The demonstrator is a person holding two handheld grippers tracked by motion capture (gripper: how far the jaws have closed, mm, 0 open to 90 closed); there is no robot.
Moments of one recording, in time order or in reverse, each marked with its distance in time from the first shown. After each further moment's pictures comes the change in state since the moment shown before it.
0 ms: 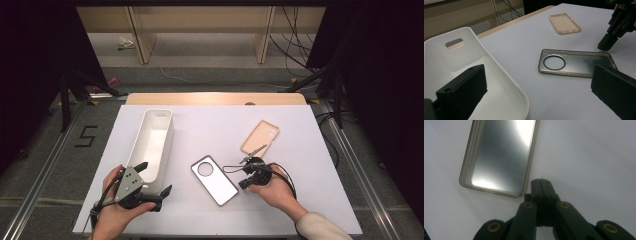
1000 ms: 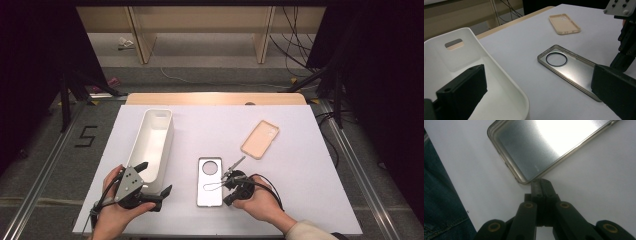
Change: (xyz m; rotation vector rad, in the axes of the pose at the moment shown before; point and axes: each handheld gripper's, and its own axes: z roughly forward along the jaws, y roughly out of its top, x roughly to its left) left arm 0.000 0.000 0.000 -0.005 -0.004 -0.002; right arm 0.057 0.007 0.017 0.093 0.079 -0.115
